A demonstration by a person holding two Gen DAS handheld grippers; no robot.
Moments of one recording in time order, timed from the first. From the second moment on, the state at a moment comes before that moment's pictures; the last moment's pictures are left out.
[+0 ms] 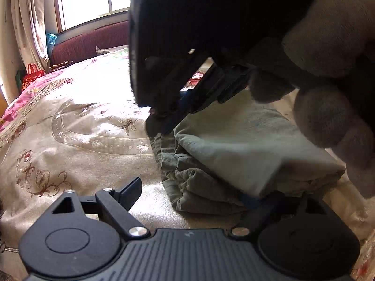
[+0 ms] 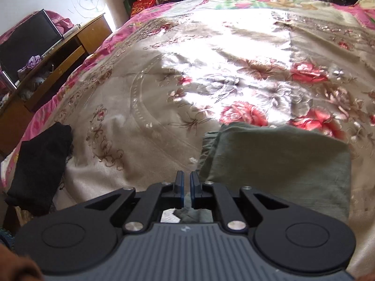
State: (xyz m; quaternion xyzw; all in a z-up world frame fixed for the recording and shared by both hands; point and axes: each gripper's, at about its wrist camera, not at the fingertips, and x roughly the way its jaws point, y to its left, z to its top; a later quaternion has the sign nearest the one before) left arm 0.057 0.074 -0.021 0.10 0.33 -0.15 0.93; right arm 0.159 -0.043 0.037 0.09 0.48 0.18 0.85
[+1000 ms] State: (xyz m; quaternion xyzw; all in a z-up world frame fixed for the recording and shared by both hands) left arm 0.034 0.043 0.007 0.05 0.35 -0.18 0.92; right arm 0.190 -0.063 0.025 0.00 0.53 0.13 0.84
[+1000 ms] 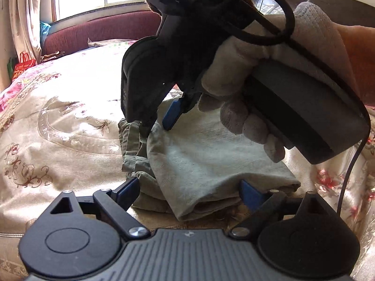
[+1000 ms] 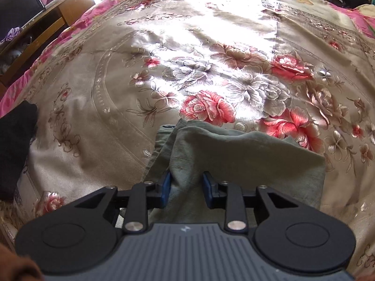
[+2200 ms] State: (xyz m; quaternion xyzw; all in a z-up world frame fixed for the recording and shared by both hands) left arm 0.081 0.057 0.014 -0.02 0.39 -0.16 0.91; right arm 0.193 -0.096 0.075 0.09 0.48 0.19 0.85
